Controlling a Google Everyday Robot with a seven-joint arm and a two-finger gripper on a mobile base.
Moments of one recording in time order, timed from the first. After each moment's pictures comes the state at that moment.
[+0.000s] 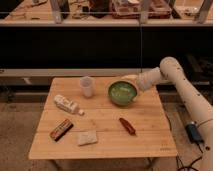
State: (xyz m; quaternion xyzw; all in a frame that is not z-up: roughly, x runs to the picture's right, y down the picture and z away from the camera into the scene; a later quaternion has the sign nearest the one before) arm 0.142 -0.001 0.817 -0.04 -0.44 -0.30 0.84
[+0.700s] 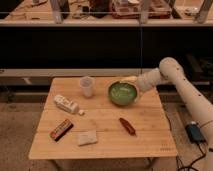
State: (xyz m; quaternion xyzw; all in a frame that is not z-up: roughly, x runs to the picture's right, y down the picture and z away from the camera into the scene) arm 0.149 0.017 0.813 -0.05 -0.42 -0.35 0.83
